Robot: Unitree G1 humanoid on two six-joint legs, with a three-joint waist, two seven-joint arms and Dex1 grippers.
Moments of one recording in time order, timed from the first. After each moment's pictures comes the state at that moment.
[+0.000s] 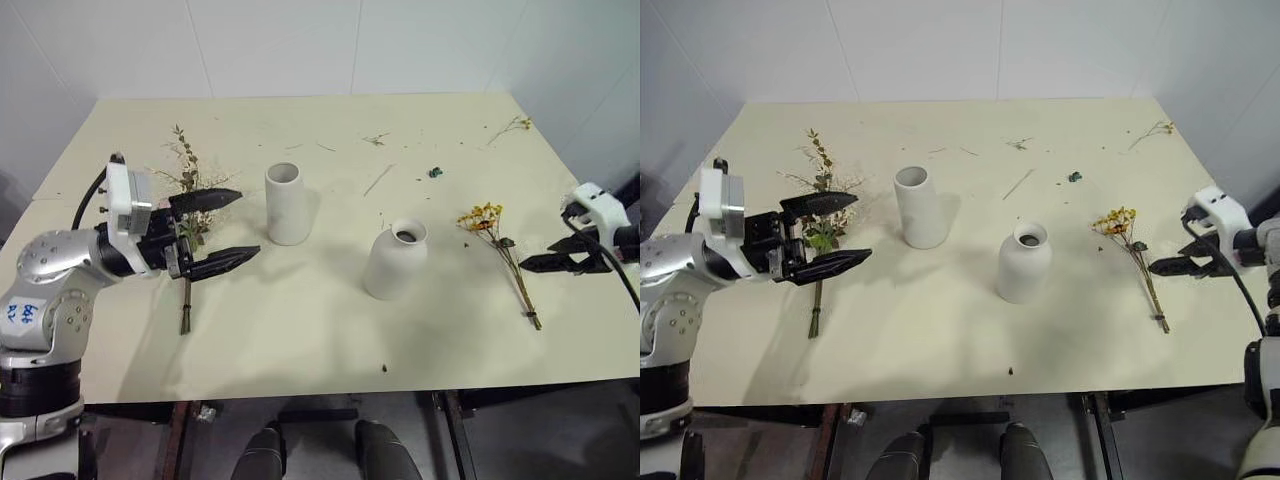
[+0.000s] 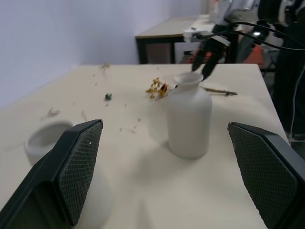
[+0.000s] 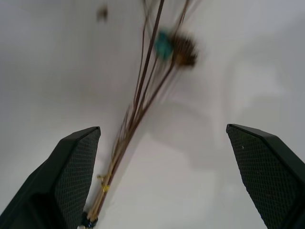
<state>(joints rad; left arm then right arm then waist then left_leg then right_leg) -0.41 0.75 0.30 -0.23 -0.68 0.42 -1.03 -1.05 -1.00 0.21 1.04 -0.09 0.55 1.26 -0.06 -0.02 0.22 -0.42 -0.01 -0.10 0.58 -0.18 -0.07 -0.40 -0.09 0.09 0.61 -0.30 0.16</state>
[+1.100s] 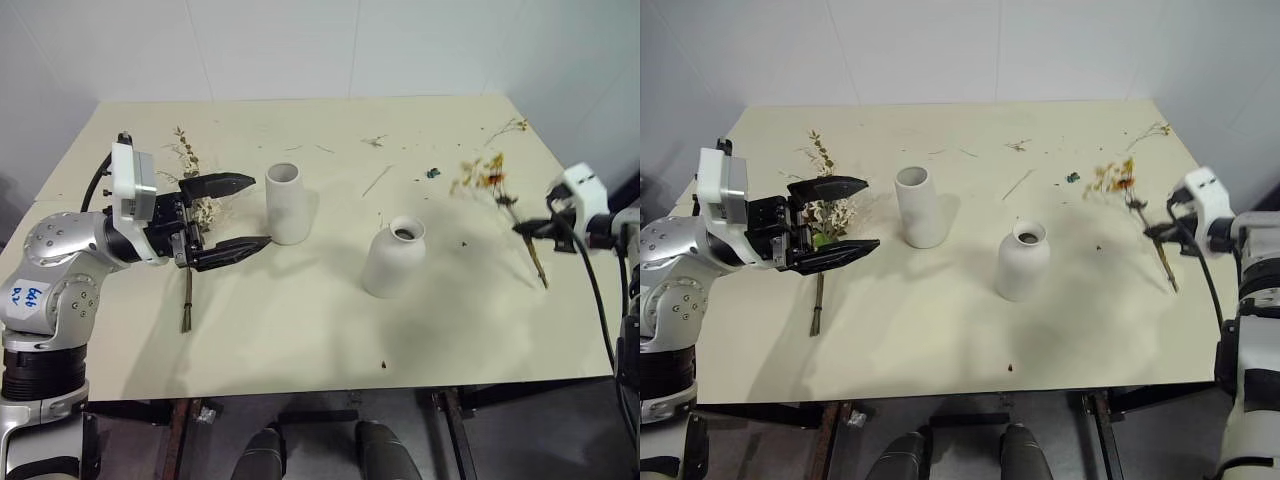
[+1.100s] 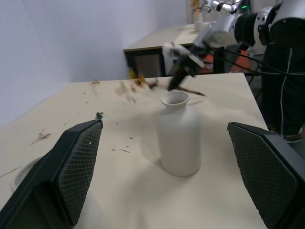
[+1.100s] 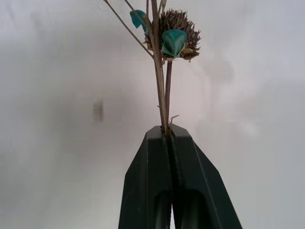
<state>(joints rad) -0.55 0.74 0.21 -0.17 -0.69 0.40 -1.06 -1.12 -0.90 -0.11 1.07 0.06 0.30 1.08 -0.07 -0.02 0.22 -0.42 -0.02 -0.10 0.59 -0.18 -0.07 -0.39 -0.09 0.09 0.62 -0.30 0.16</state>
